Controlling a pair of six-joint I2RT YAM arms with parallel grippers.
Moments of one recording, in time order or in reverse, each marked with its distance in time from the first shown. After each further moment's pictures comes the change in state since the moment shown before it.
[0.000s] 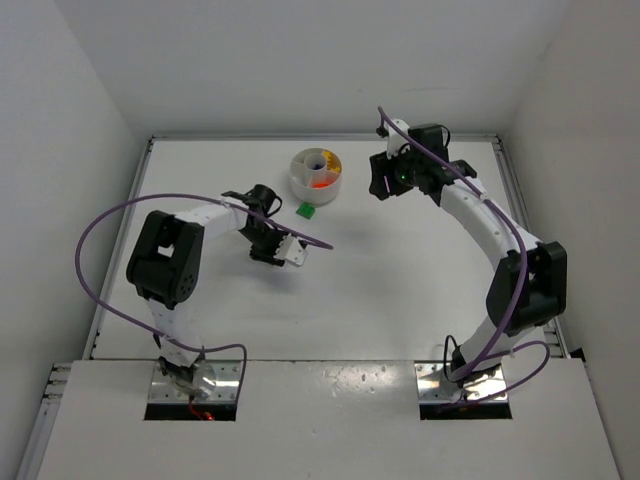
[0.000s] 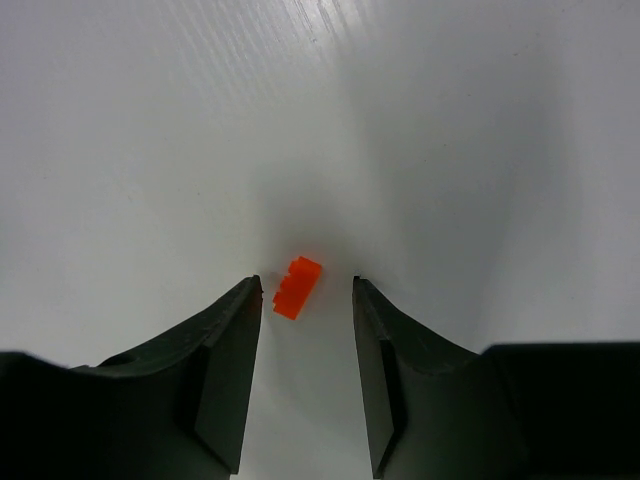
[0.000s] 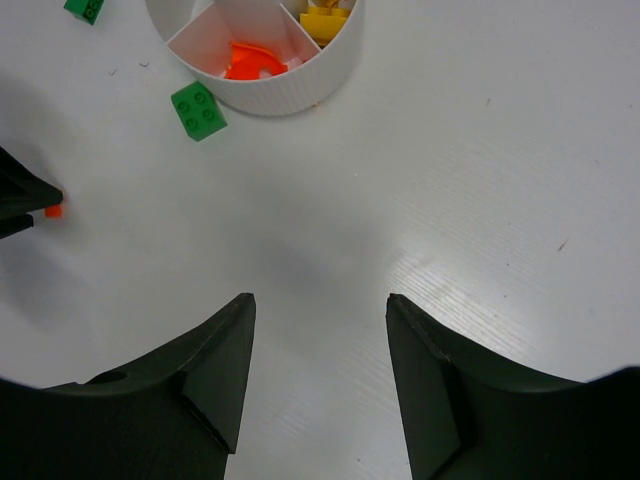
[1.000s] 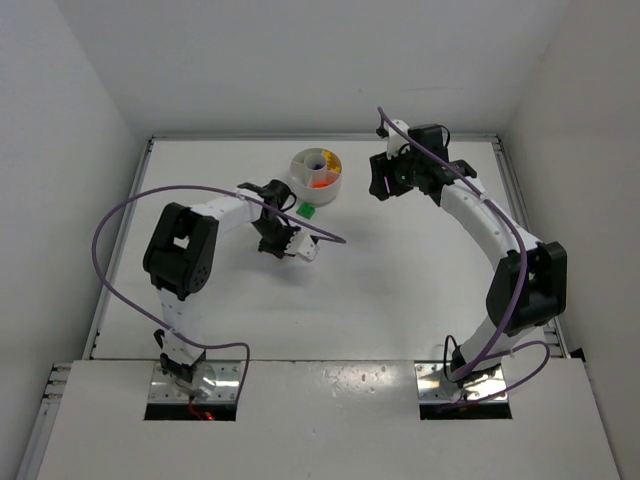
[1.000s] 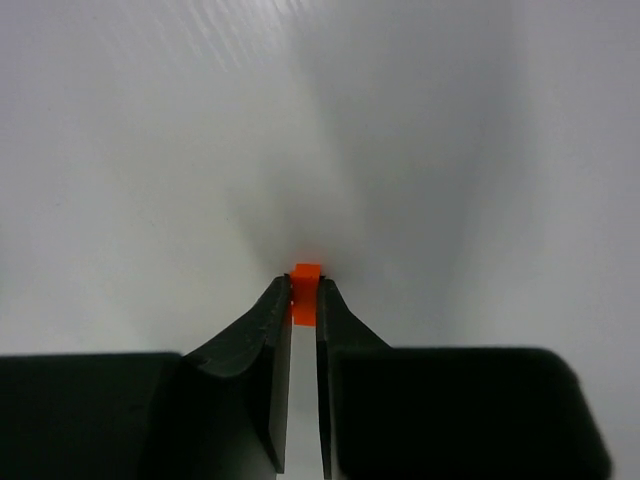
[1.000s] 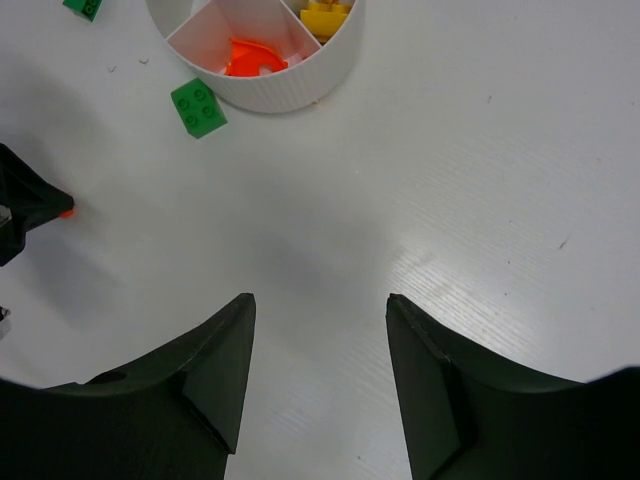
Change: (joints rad) left arm -0.059 0.115 0.154 -0.100 -0.089 -0.041; right arm 0.000 0.001 0.000 -0.006 0.000 -0.001
